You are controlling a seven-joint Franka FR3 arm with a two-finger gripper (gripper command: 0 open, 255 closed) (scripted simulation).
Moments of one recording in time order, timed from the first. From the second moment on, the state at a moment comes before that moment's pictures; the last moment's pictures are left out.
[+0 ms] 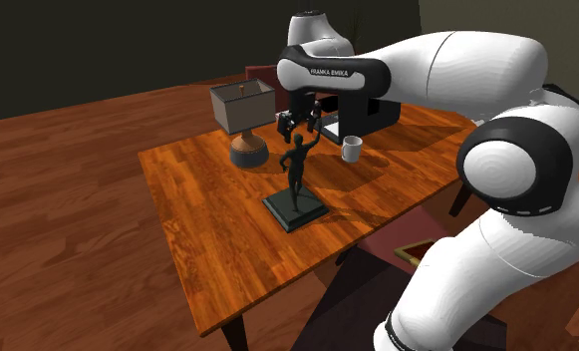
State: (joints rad) arm -0.12 -0.21 -0.23 -1.94 -0.10 1.85 -0.04
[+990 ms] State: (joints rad) arm -0.12 -0.21 -0.23 -1.95 -0.10 1.87 -0.04
